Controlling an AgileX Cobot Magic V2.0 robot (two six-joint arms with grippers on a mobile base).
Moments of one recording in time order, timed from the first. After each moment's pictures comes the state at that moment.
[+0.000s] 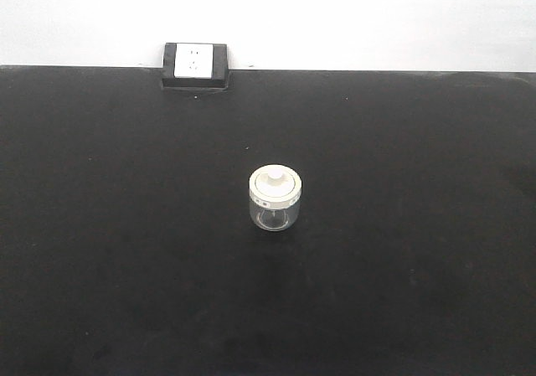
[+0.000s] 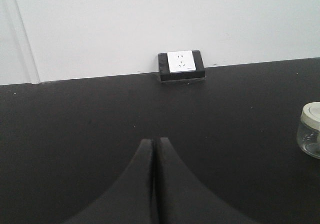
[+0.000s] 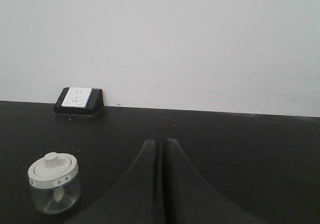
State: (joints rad) left arm -0.03 0.17 -0.26 -0.02 0.30 0.02; right arm -0.04 0.28 -0.24 -1.76 -0.19 1.75
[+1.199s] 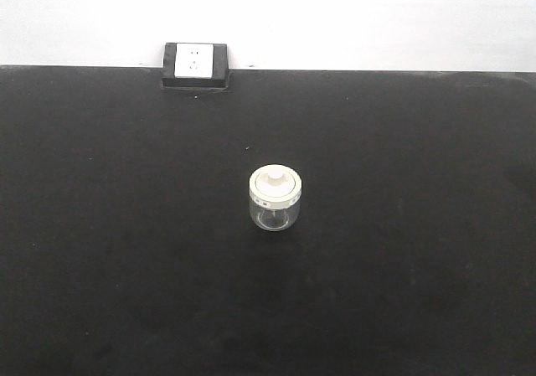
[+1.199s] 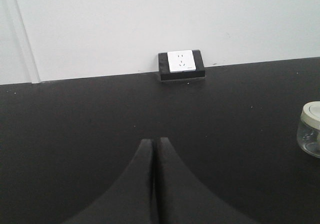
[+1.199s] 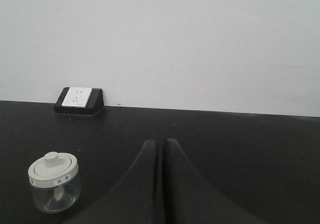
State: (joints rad) left arm -0.03 0.16 -0.24 -0.02 0.29 0.02; right arm -0.04 0.28 -0.24 -1.76 -0.19 1.75
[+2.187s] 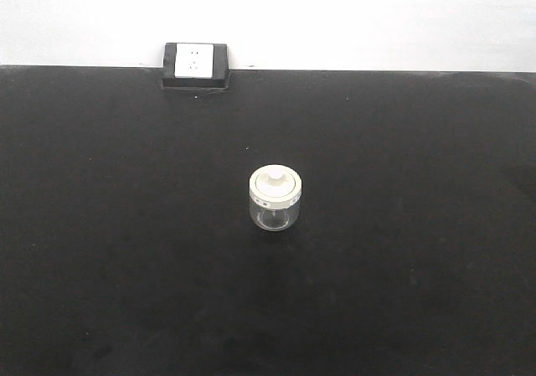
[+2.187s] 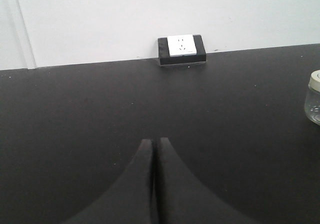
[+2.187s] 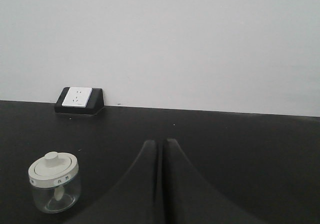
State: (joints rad) left arm -0.03 -0.01 0.03 -0.02 0.17 0.02; right arm -0.04 0.28 -0.24 -1.76 -0.19 1.75
